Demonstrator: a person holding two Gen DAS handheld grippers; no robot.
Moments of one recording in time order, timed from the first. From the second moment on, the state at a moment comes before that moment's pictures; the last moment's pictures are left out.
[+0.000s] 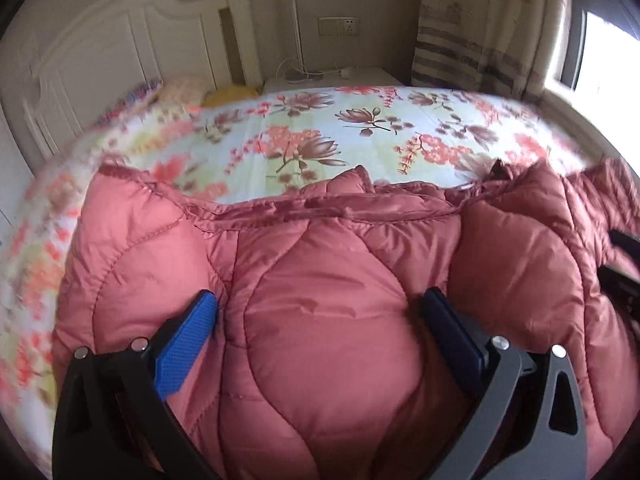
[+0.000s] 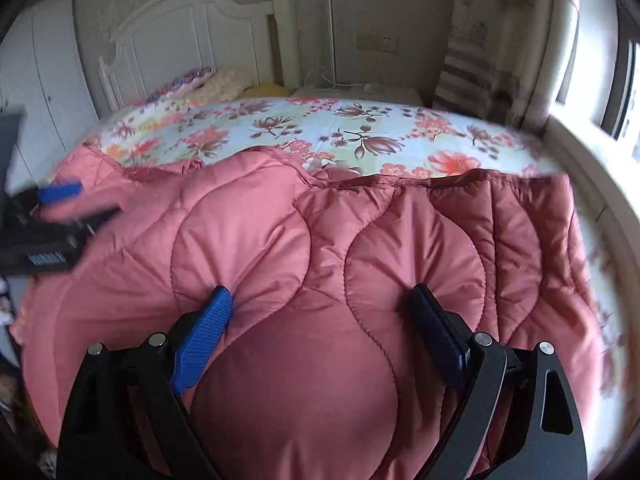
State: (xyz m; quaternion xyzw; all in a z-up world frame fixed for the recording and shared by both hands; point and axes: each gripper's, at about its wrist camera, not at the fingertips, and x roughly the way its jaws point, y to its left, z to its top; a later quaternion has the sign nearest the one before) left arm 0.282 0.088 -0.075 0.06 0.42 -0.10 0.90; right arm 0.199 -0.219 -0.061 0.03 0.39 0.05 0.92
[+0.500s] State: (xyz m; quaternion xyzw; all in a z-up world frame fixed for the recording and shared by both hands) left arm 0.276 0.090 -0.078 0.06 0.41 -0.10 0.90; right arm 0.199 -0.226 -0.065 0.07 0.38 0.07 0.92
